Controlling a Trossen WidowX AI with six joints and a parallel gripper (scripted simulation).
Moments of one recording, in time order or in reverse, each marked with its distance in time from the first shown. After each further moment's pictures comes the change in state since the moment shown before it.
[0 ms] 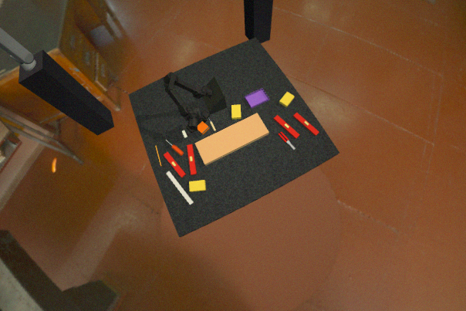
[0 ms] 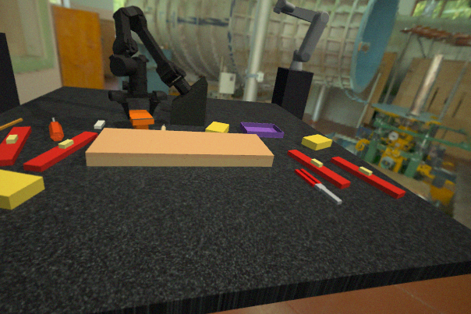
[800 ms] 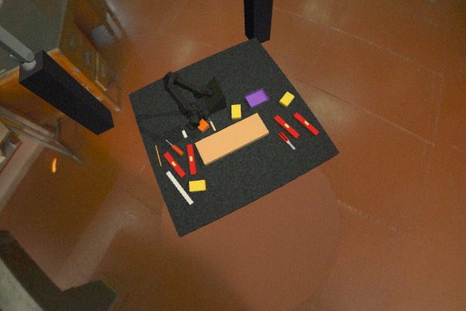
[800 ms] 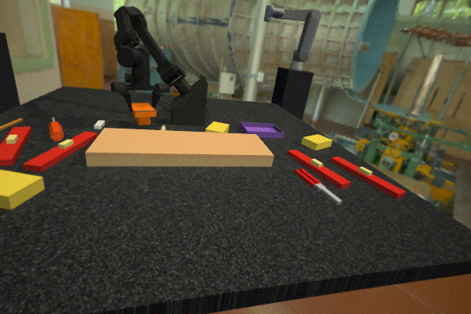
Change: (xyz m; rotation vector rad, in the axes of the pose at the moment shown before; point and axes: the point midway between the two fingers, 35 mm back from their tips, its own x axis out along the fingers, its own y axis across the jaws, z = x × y) arm -0.028 -0.009 -0.004 0.012 0.008 0.007
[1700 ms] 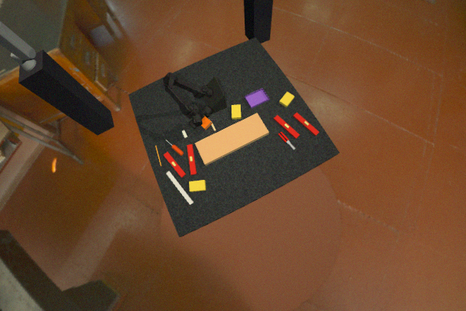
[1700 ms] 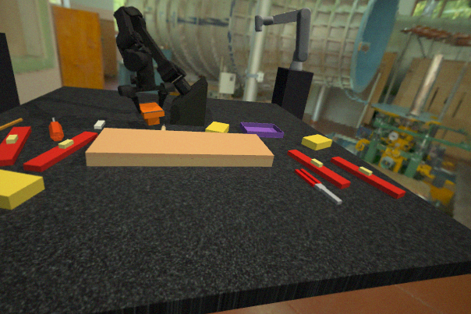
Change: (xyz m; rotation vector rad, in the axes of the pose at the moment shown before) arm 0.003 -0.026 0.004 0.001 -0.021 -0.104
